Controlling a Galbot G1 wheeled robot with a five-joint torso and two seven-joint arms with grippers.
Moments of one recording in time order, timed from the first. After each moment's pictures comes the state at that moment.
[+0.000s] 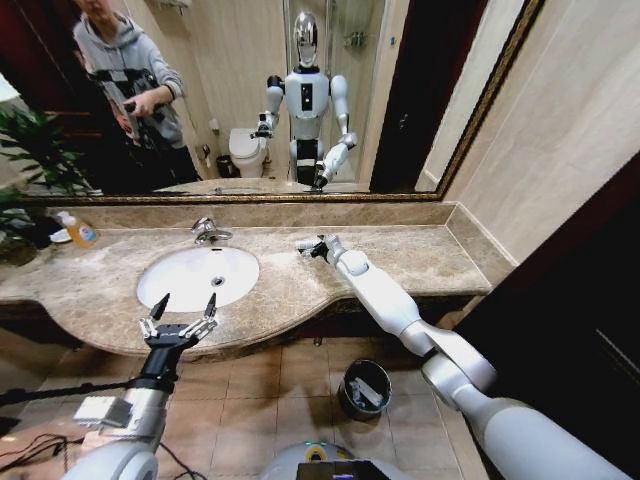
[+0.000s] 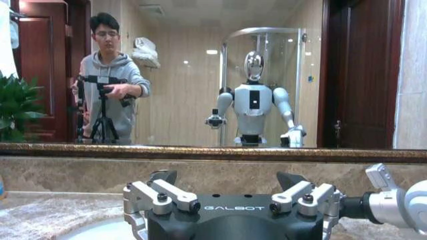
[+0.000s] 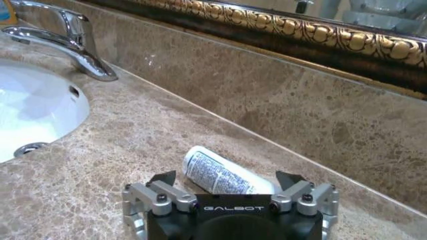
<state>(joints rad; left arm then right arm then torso) 1.84 -1.36 -0.82 -2.47 -0.37 0.04 0.05 -0.25 1.41 -0.15 0.93 0.27 -0.26 -0.22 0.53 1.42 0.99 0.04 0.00</state>
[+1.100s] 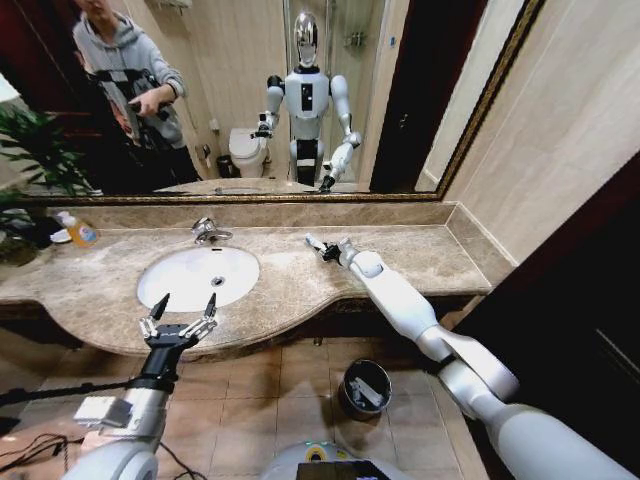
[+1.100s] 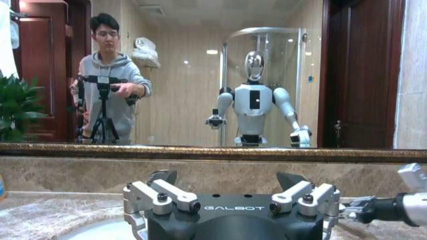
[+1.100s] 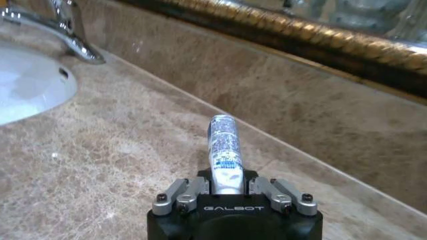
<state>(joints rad) 1.84 -1.36 -0.82 -2.47 -0.37 0.04 0.05 -0.34 1.26 -0.11 1.12 0.28 -0.32 -0.23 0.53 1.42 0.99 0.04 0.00</state>
